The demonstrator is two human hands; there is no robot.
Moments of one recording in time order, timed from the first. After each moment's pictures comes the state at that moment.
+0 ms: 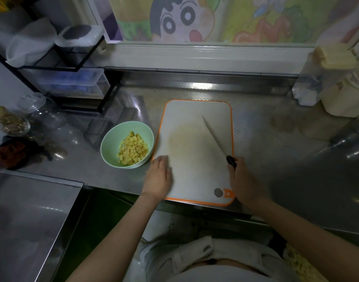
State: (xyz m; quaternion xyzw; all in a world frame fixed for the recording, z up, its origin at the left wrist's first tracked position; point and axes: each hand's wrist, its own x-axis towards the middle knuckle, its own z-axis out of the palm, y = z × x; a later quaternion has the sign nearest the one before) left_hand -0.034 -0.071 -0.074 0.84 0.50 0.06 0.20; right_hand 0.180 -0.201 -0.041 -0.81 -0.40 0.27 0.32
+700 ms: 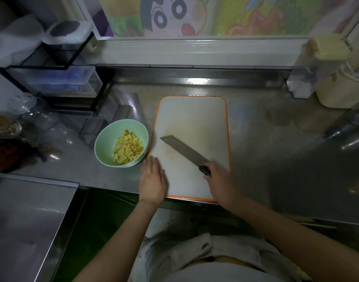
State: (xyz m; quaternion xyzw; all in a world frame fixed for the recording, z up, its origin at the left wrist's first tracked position) left_hand -0.038 -0.089 -0.083 0.82 0.54 0.09 0.17; right_hand 0.143 -0.192 -0.054 -0.78 -0.51 0.29 0.22
